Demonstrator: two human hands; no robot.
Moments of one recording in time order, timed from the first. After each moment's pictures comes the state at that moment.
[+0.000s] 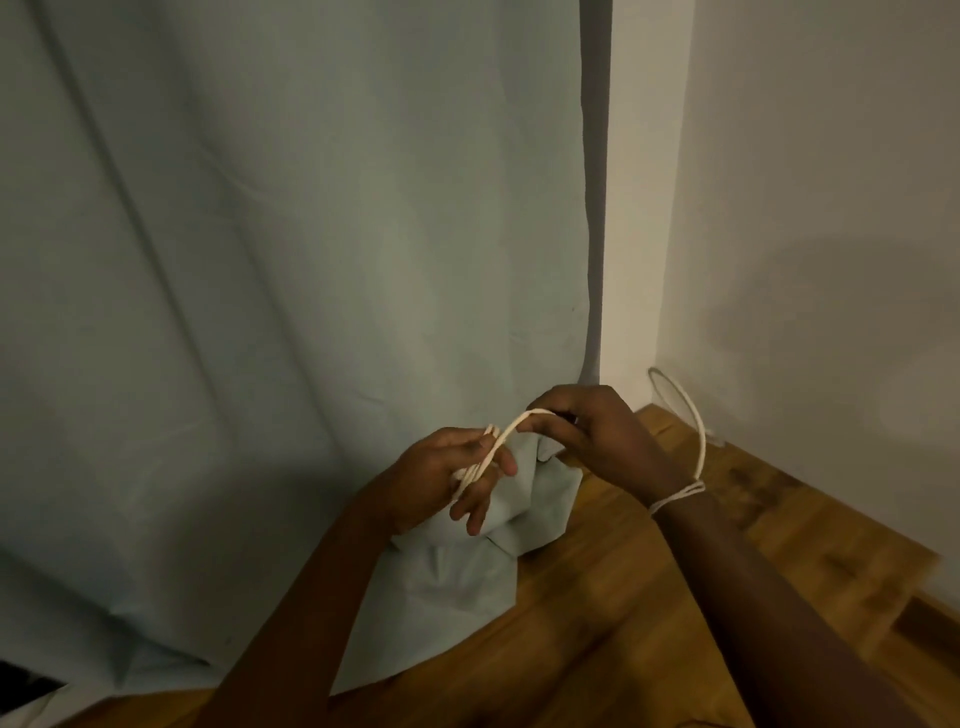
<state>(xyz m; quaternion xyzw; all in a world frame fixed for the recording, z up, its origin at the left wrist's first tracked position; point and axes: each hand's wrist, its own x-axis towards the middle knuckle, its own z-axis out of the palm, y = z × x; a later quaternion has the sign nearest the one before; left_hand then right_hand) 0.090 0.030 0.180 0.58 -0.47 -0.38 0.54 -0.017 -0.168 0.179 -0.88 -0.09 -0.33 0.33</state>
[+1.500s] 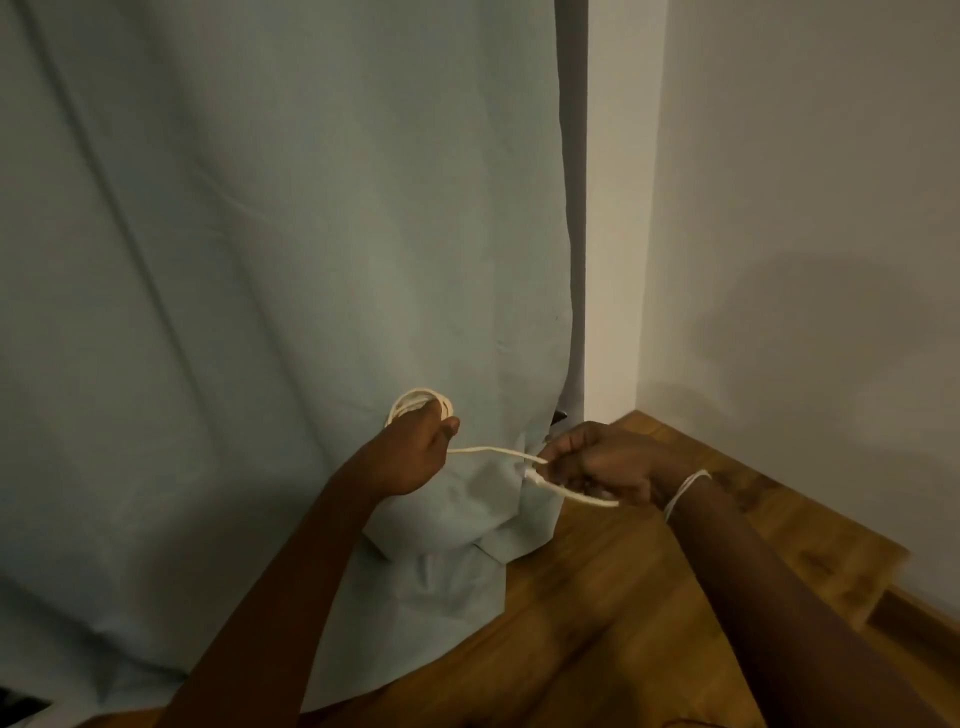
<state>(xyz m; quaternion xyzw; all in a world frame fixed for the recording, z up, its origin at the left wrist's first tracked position) 0.132 0.021 0.181 0.86 -0.45 0.02 0.26 -0.035 -0.189 0.175 -0.79 0.12 0.04 0.59</state>
